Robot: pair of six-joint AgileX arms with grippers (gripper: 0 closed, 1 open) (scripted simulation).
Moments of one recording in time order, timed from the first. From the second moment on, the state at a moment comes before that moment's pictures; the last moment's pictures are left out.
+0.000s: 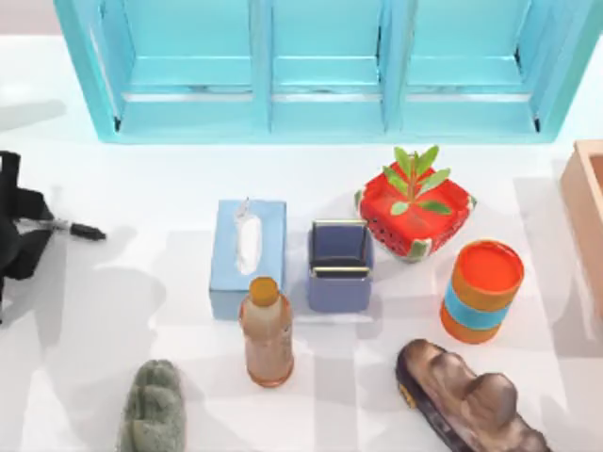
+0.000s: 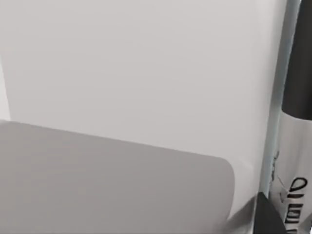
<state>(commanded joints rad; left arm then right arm) 0.12 2.11 0.68 0.80 0.34 -1.33 0.00 0.00 0.00 0.00 0.00 0.00</state>
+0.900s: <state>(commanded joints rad) 0.23 1.38 0.66 -0.16 0.34 -1.17 0.00 0.00 0.00 0.00 0.00 0.00</state>
